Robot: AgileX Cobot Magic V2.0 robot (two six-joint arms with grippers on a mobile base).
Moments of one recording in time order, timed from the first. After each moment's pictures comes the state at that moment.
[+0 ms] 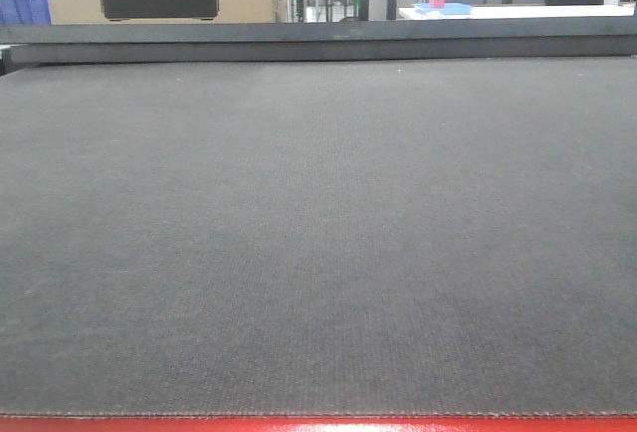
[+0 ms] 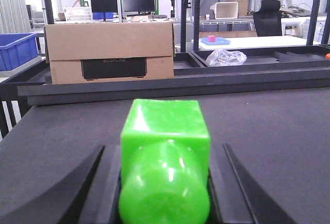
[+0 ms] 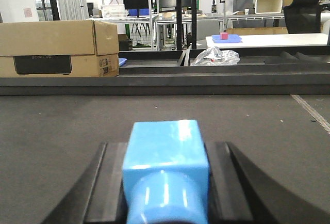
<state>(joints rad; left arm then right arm) -0.10 0.37 -0.55 -0.10 0.23 0.15 -0.02 0.38 -0.51 0.07 0.19 0.03</state>
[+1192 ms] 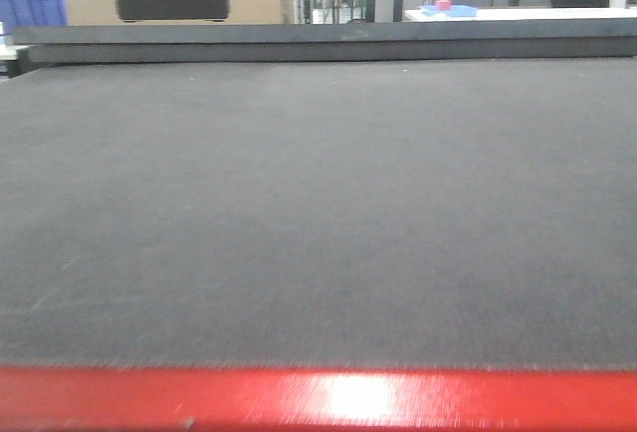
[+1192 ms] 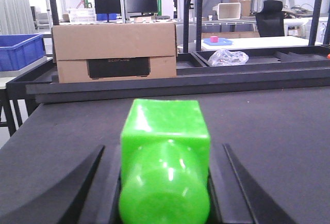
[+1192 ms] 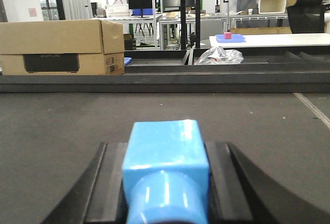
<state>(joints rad) -0.10 0.37 -0.55 -0.10 0.23 0.15 -0.02 0.38 -0.51 0.07 0.19 0.03</state>
